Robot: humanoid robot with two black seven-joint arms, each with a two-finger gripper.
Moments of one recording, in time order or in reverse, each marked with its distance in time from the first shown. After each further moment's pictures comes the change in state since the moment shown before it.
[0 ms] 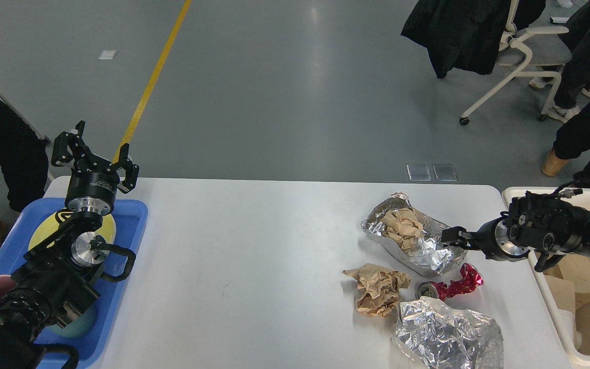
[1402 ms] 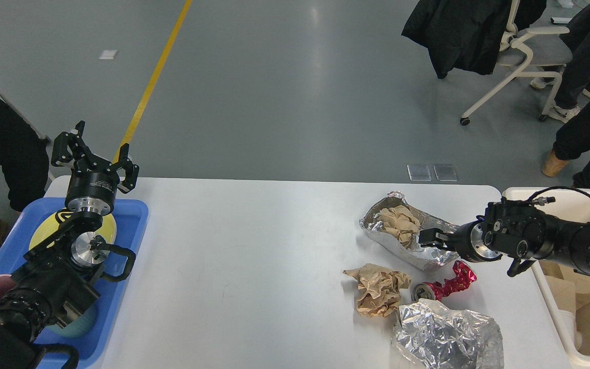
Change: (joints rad) left arm 0.000 0.000 0.000 0.000 0.000 0.000 0.000; right arm -0.056 0.081 0.066 -0.059 -0.002 -0.039 0.002
